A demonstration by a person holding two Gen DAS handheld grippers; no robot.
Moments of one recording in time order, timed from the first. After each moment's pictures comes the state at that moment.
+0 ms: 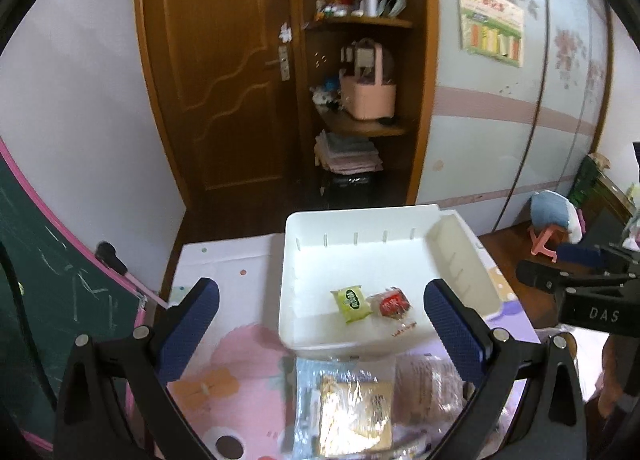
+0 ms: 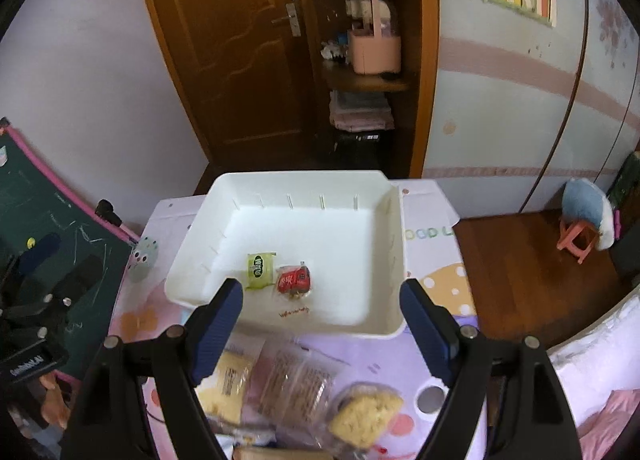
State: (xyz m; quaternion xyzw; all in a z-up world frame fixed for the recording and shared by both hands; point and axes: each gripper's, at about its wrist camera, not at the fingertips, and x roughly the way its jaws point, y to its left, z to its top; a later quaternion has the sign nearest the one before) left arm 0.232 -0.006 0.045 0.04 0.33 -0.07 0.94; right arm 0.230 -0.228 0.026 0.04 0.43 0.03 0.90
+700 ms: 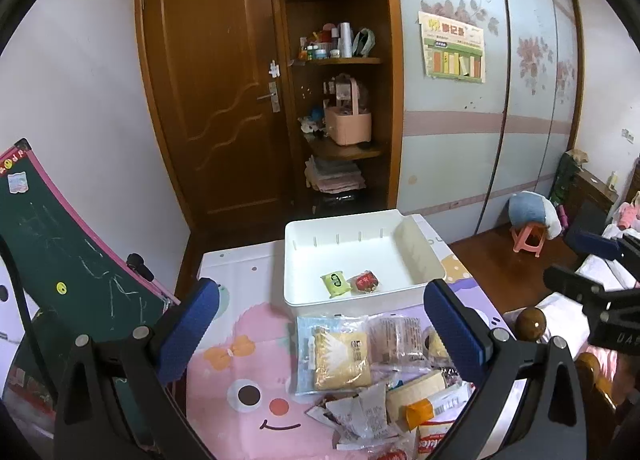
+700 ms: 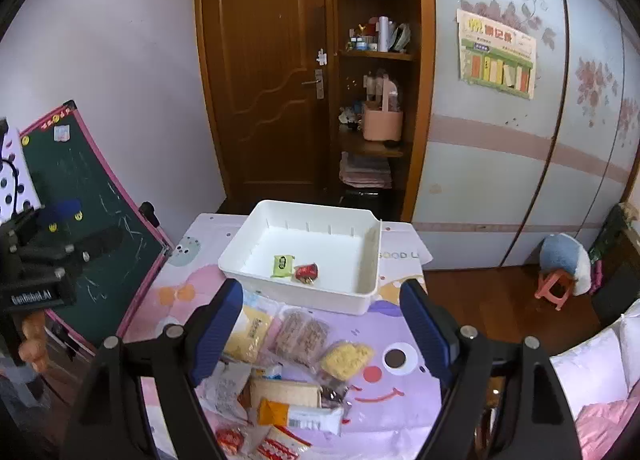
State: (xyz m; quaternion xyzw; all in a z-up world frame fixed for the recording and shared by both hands) left arm 0.076 0.006 0.124 0.06 0.29 -0.09 0.95; right arm 0.051 -0.221 0.101 -0.01 0.33 0.05 0.94
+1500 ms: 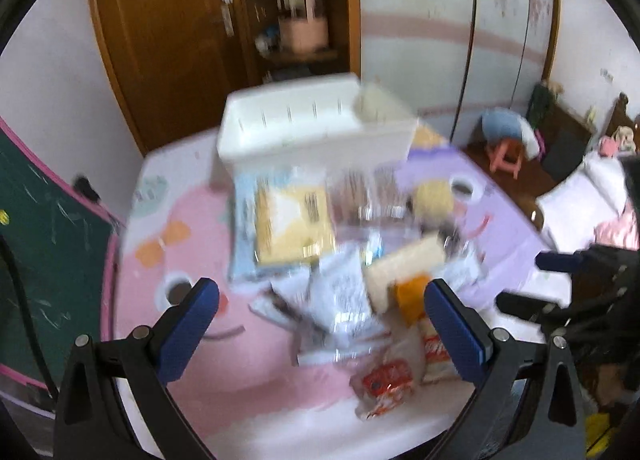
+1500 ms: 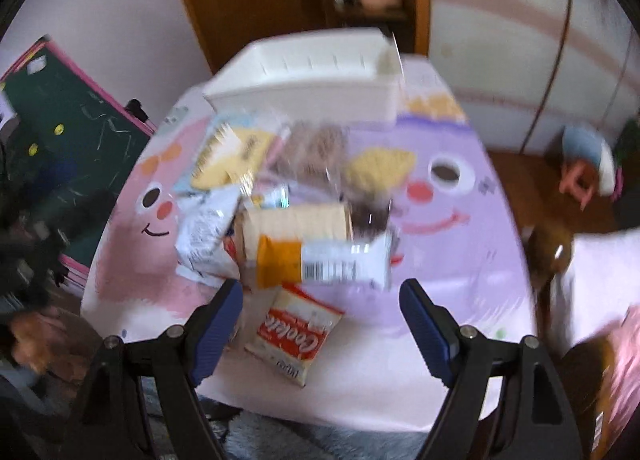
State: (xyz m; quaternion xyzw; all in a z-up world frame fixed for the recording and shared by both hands) left arm 0.043 -0.011 -0.081 0.09 0.42 -0.15 0.89; right arm 0.013 -0.213 -0.112 0.08 0.52 0.05 0.85
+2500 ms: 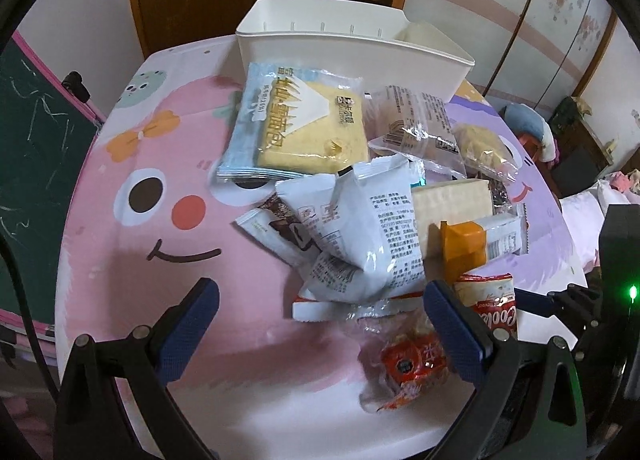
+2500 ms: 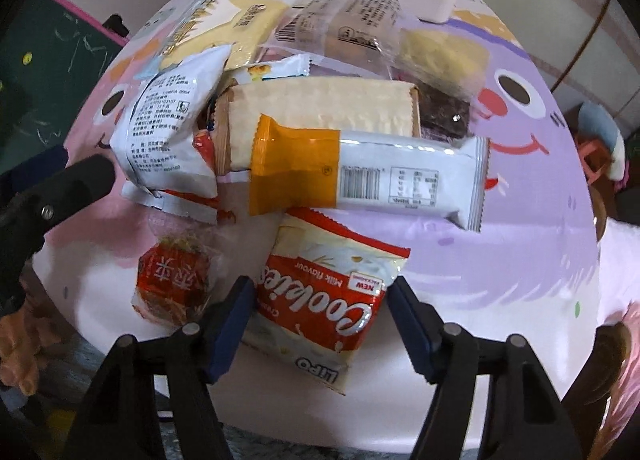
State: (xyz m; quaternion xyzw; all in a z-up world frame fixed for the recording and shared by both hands) left arm 0.061 0.008 -0.160 0.00 0.51 -0.11 0.86; right arm 0.031 -0.144 -0.203 -0.02 0.61 0.05 0.79
